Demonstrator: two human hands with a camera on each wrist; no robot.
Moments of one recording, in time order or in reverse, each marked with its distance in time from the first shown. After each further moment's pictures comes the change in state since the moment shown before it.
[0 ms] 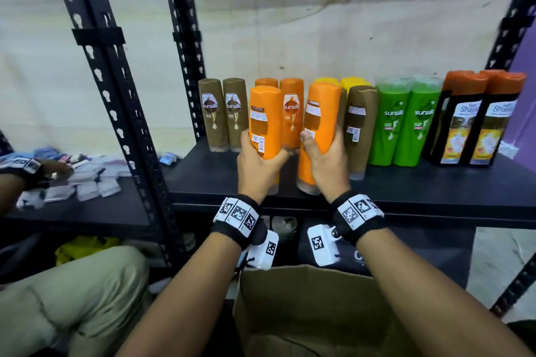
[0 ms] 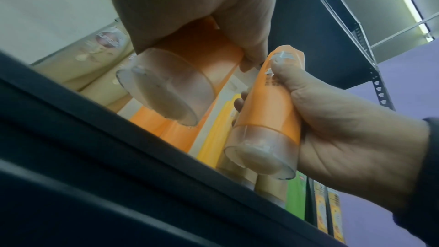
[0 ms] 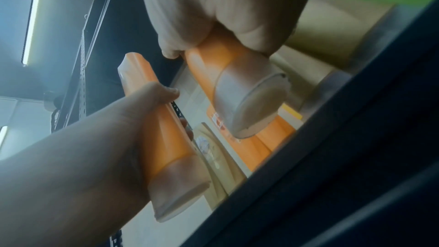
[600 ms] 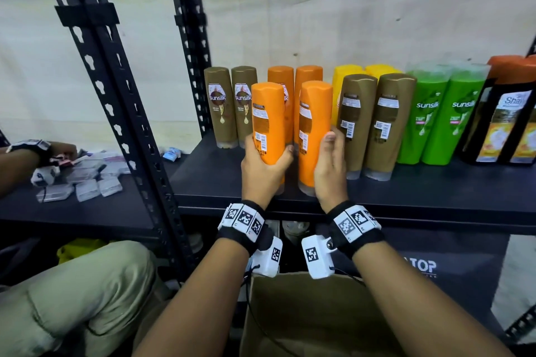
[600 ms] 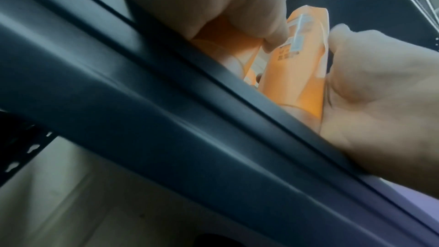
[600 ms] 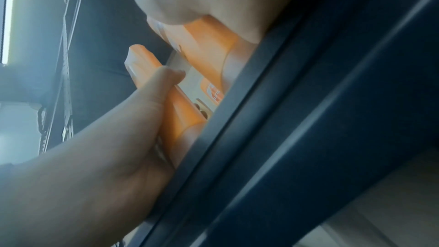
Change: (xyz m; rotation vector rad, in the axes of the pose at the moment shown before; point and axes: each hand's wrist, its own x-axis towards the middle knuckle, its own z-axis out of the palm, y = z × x) left_hand 0.018 -0.054 -0.008 0.033 -0.001 -0.063; right_hand -0.010 0.025 0.046 0.119 -0.026 0.086
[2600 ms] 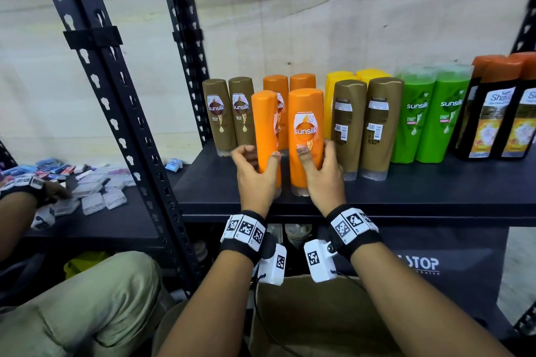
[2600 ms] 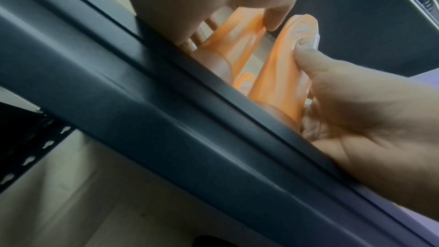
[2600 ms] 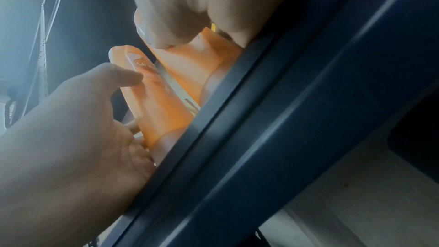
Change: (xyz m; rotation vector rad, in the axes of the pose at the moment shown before) left_hand -0.013 0.010 -0.007 -0.106 0.068 -0.042; right_hand -0.006 0.009 -0.006 -0.161 -0.051 -0.028
